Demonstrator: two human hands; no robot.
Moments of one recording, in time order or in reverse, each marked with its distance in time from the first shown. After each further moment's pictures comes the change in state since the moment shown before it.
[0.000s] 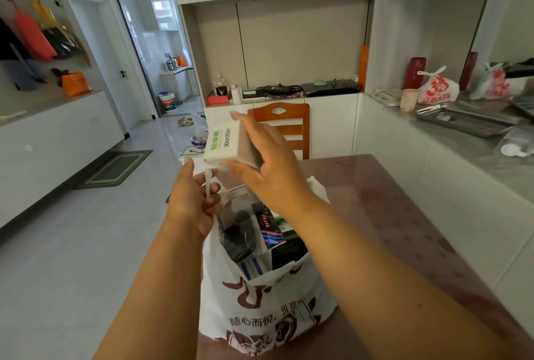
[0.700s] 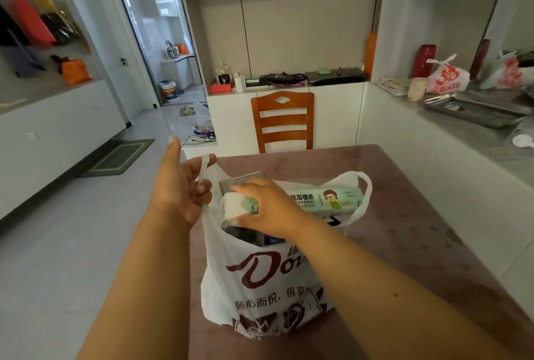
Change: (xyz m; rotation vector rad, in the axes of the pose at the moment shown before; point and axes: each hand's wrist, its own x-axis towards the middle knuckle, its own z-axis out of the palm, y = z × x) left_hand -0.012 0.020 -0.015 0.140 0.018 0.023; right_hand -0.038 0.073 0.055 -0.108 -0.421 0.251
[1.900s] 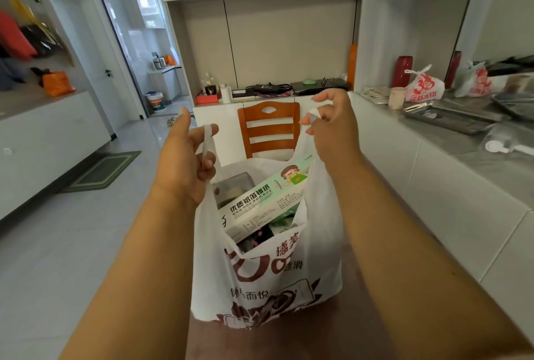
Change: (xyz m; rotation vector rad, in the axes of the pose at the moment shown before) left_hand 0.004 0.027 0.056 0.030 -0.046 0.231; right_hand 0.006 -0.007 -0.148 0.379 0.813 0.219
